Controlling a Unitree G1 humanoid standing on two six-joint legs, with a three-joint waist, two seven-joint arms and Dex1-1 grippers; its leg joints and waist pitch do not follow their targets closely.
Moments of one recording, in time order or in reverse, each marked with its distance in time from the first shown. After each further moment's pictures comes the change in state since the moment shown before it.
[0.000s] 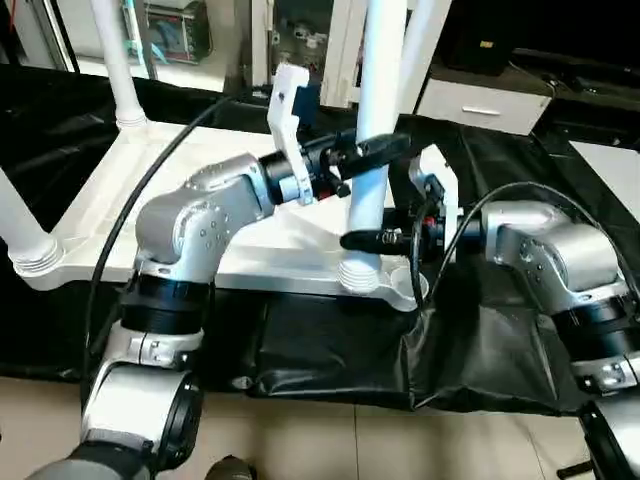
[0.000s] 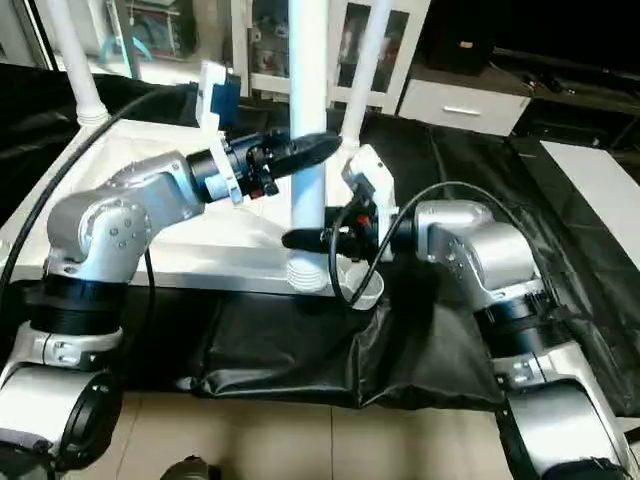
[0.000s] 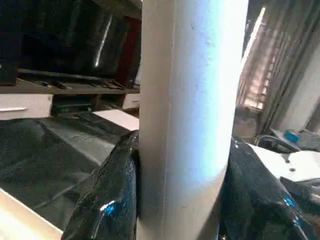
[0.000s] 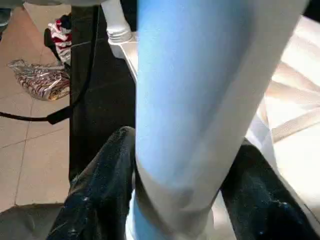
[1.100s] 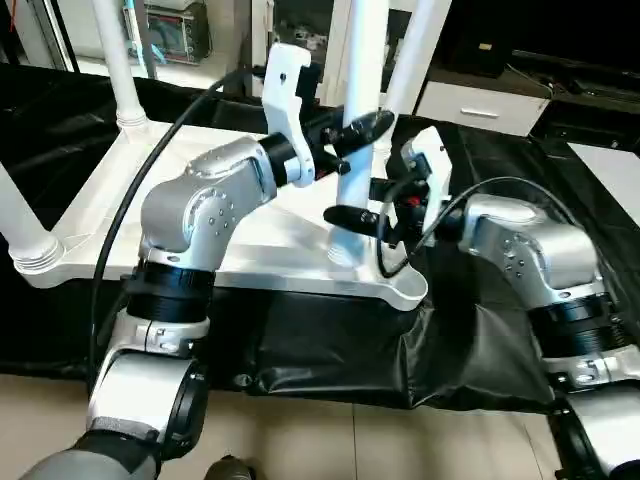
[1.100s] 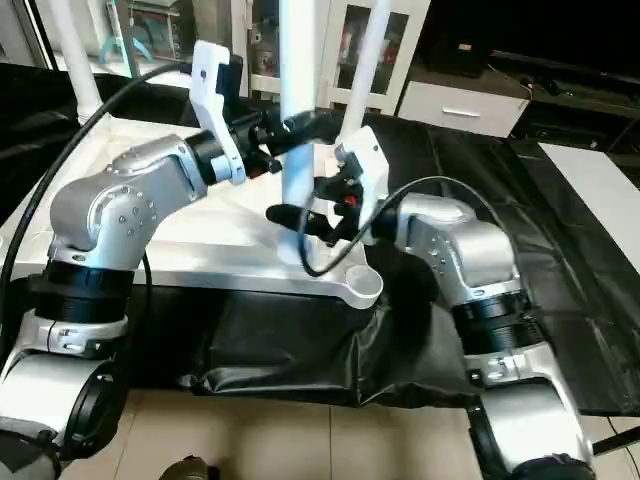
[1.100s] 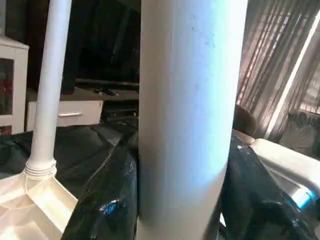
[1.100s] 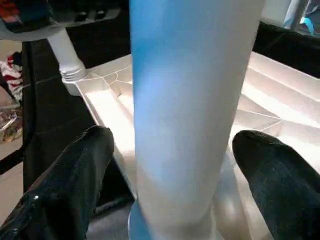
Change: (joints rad) left arm -0.049 -0.016 0.008 0.028 0.089 -0.044 0.149; right arm 0.006 0.137 -0.095 0.002 -0.030 0.005 -0.248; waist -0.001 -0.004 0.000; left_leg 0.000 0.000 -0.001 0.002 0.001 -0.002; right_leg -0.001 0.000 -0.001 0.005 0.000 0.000
